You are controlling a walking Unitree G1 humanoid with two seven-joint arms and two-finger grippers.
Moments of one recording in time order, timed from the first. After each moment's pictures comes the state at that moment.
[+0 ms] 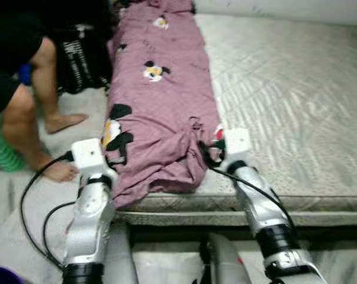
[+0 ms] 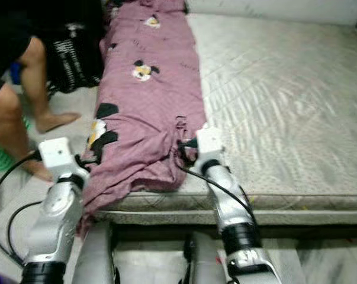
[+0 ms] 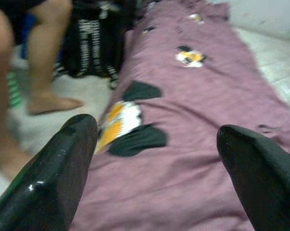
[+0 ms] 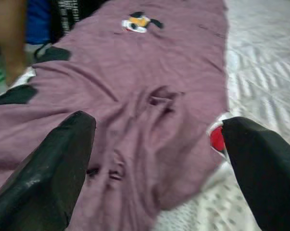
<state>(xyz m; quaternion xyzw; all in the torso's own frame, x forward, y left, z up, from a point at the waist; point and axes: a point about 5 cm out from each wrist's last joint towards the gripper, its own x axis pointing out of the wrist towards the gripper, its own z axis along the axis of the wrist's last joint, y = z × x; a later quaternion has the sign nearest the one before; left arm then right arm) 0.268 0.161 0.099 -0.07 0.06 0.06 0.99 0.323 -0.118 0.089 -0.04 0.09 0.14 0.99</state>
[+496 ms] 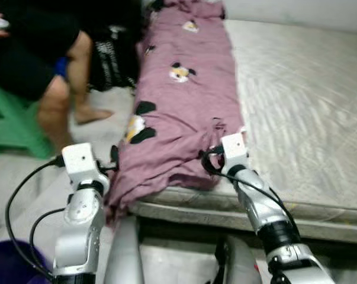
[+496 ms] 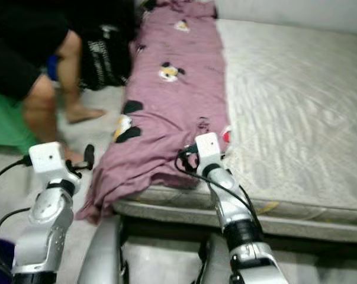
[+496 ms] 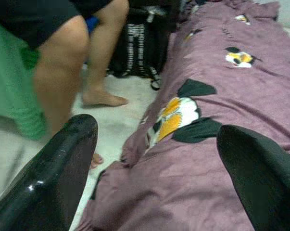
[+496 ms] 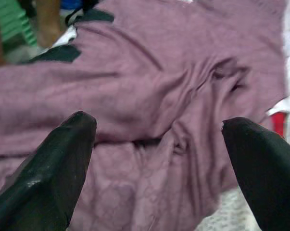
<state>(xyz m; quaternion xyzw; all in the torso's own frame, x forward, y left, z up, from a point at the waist) 0.257 0.169 0.104 -0.06 0.07 0.07 0.99 0.323 -0.131 0.068 -0.06 0.16 0.14 0.98</state>
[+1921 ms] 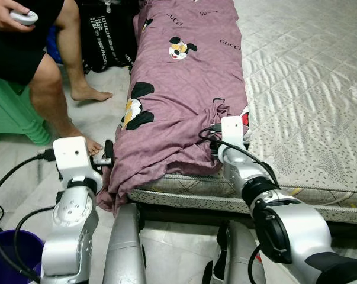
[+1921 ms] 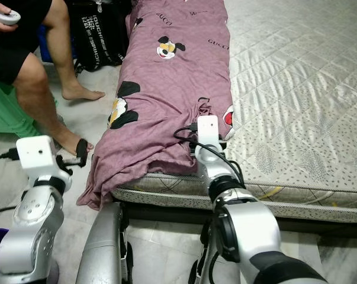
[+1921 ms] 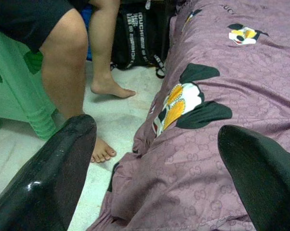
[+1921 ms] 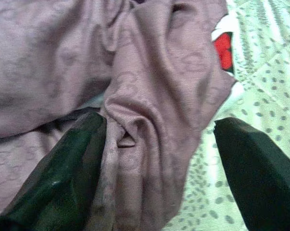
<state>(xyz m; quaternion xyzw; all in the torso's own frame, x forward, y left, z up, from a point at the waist) 0.247 0.176 0.137 -0.01 0.05 0.08 1.00 0.369 -0.125 0.081 -0.07 0.22 -0.05 0.97</state>
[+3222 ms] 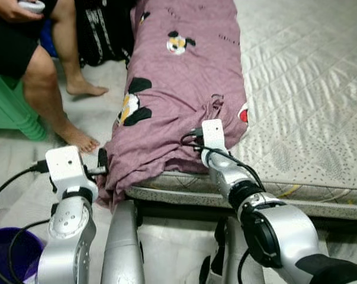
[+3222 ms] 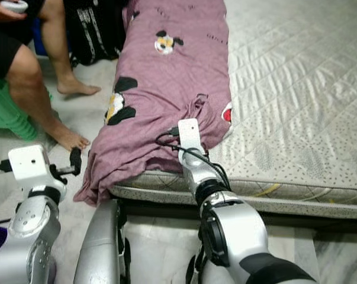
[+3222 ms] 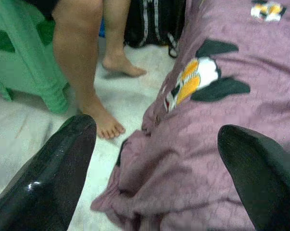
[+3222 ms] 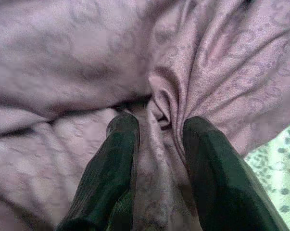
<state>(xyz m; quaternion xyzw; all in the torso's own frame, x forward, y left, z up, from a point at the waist) 0.225 0.179 0.129 -0.02 0.08 0.12 0.99 0.362 -0.085 0.076 -0.09 0.20 0.03 0.97</state>
